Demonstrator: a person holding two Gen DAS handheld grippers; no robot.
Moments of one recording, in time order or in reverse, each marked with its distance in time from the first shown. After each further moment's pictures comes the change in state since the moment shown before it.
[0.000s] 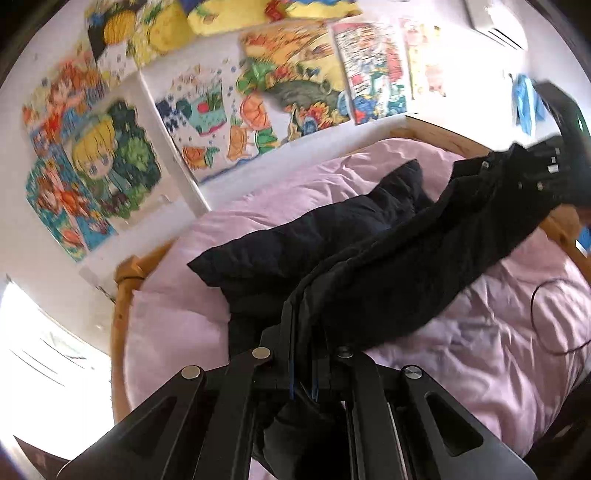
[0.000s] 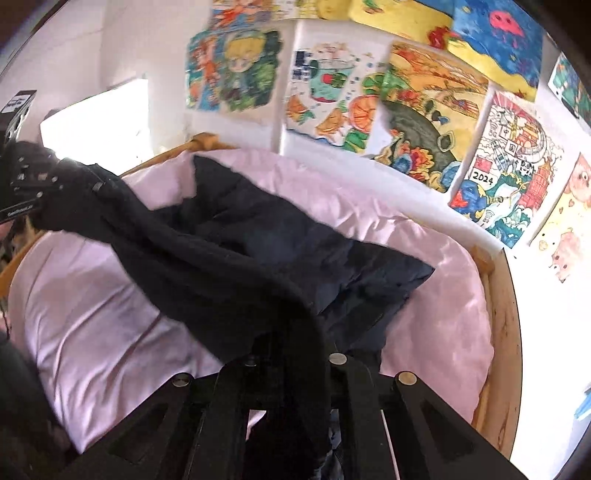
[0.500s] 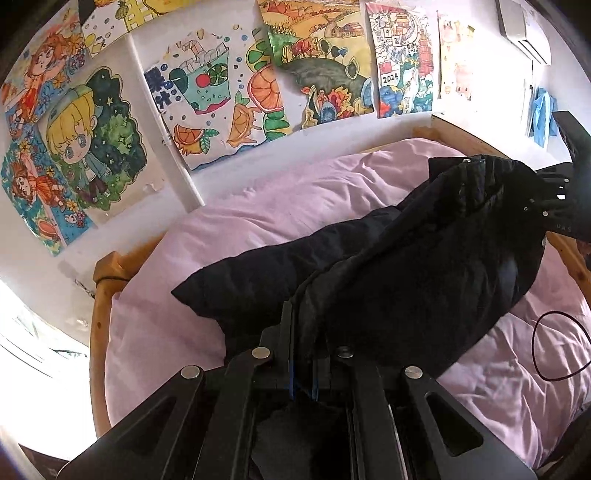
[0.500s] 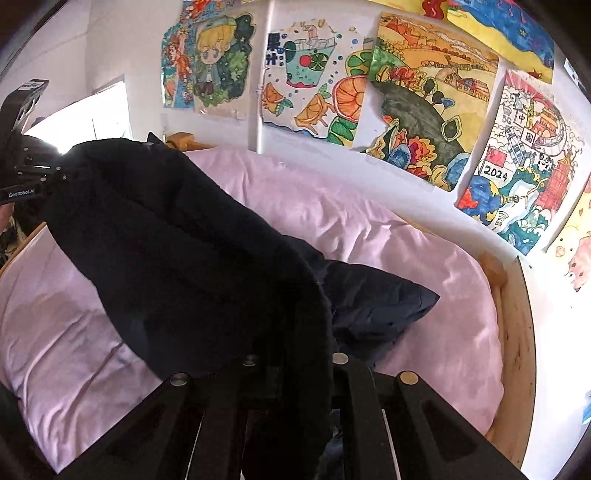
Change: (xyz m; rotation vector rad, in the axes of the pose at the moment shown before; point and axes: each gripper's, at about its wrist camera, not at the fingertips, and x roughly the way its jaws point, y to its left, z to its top) left arm 0.078 0.043 0.045 -0.041 0.048 -0.021; right arm 0.081 -0.046 0.027 0.018 0.005 -0.003
